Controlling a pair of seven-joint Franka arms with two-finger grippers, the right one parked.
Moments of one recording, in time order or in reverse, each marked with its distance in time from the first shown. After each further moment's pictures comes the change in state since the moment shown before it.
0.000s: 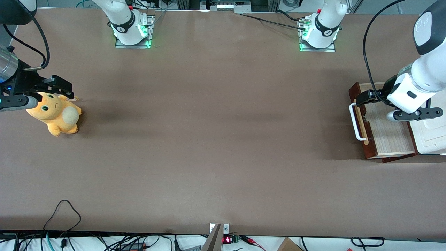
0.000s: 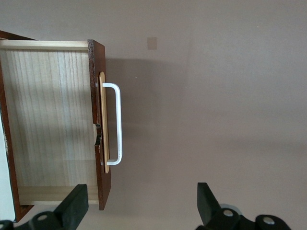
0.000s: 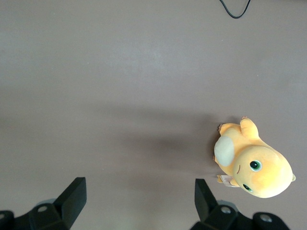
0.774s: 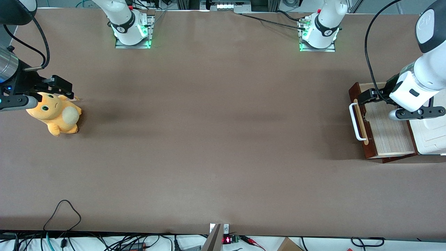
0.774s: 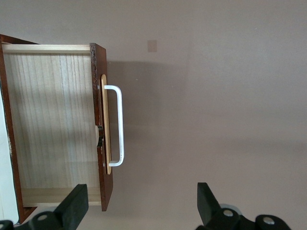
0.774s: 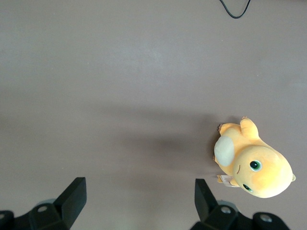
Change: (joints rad) arm -0.001 -0.008 0.006 0.000 0.000 0.004 0.011
